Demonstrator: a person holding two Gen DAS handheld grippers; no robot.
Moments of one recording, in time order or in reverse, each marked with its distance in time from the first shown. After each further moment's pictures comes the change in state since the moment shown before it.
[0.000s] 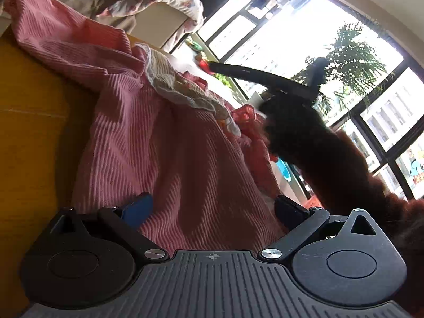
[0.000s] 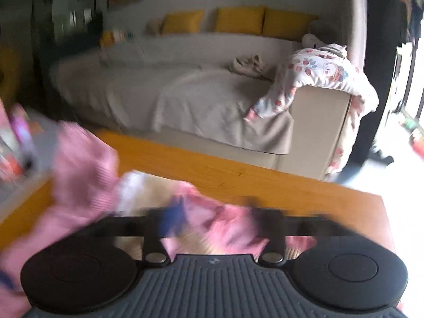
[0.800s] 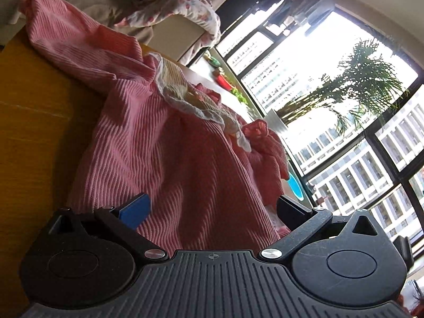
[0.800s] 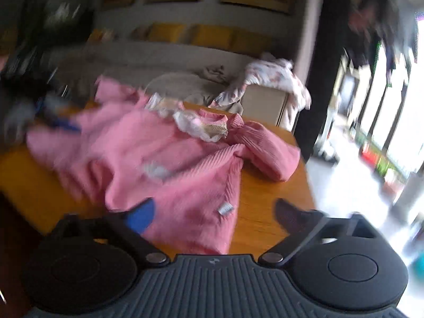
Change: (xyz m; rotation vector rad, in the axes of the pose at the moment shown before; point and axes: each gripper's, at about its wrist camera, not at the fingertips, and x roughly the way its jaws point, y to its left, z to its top) left arm 0.006 -0.007 -0.005 -0.052 -0.077 0.071; right arm -0.224 0.049 -0.201 -0.220 -0.017 -0.287
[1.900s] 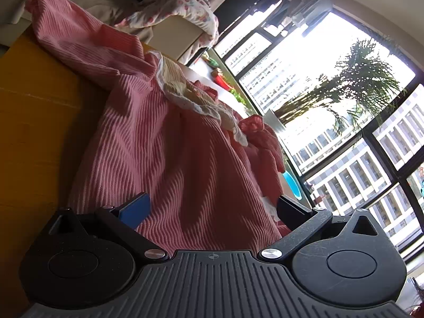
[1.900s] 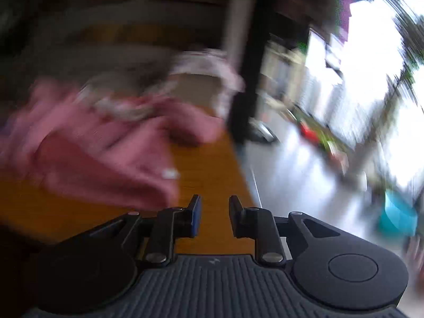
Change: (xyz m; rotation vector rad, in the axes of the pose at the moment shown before) left arm -0.015 -0.001 -0.013 0.006 -0.009 -0.007; right arm -0.007 -0.019 -0.039 0.069 0.012 -0.234
